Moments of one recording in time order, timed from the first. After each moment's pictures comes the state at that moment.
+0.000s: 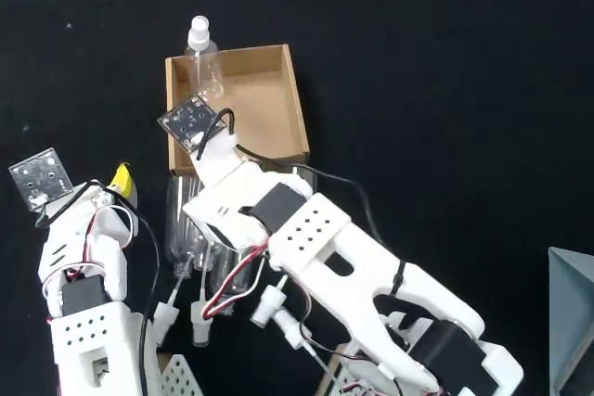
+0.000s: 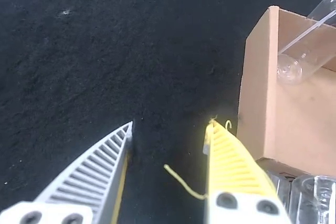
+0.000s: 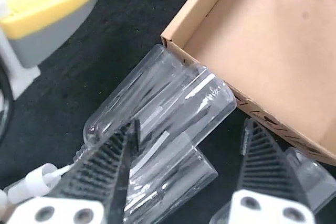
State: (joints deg) left arm -23.5 -79.3 87.9 29.1 8.1; right arm -47.1 -19.1 35.3 48.5 -3.6
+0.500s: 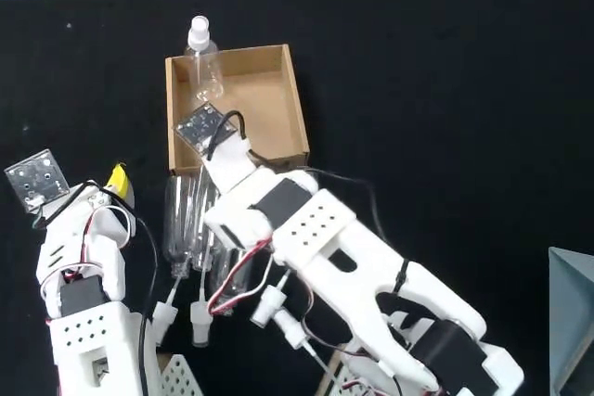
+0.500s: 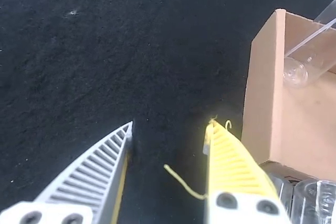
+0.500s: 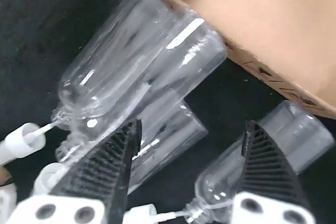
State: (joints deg) left arm -24.5 -79.3 87.9 29.1 8.1; right arm -43.8 -19.1 35.3 58.2 -3.6
